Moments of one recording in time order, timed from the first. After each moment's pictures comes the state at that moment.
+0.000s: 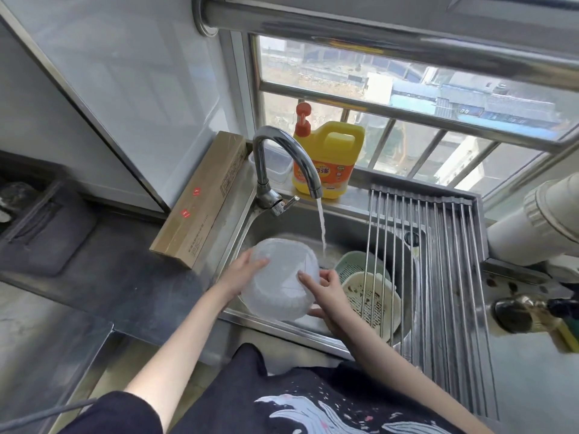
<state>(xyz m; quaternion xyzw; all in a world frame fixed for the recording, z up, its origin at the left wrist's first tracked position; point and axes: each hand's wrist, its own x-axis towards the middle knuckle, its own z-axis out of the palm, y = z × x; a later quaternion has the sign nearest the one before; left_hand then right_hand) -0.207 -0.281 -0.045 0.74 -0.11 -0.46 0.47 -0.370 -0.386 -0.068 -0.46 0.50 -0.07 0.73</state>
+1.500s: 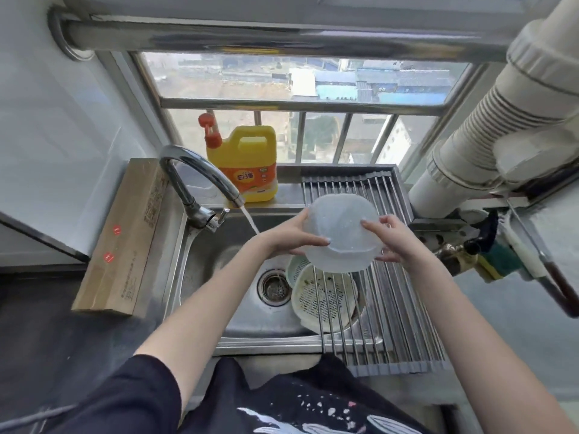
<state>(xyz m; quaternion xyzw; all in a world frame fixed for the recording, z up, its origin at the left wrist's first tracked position) -0.285 -0.459 0.008 0.59 -0.38 -0.65 0.29 -0.502 -0.549 0.002 -0.53 0.60 -0.12 0.59</state>
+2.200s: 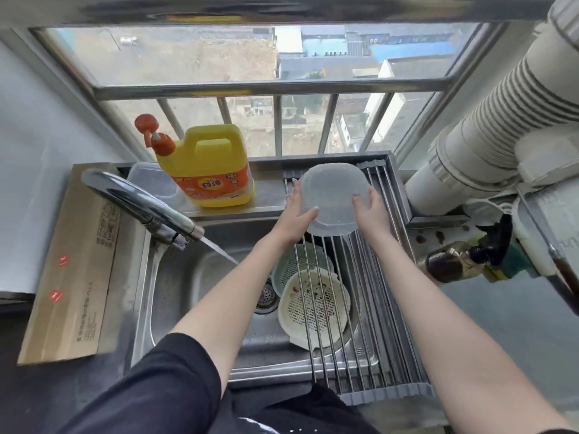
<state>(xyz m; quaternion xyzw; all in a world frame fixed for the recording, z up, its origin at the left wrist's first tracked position) -0.299 -0.561 -0.070 0.68 -0.44 -0.49 0.33 -0.456 -0.625 -0.063 -0.57 0.63 -0.25 0.47</state>
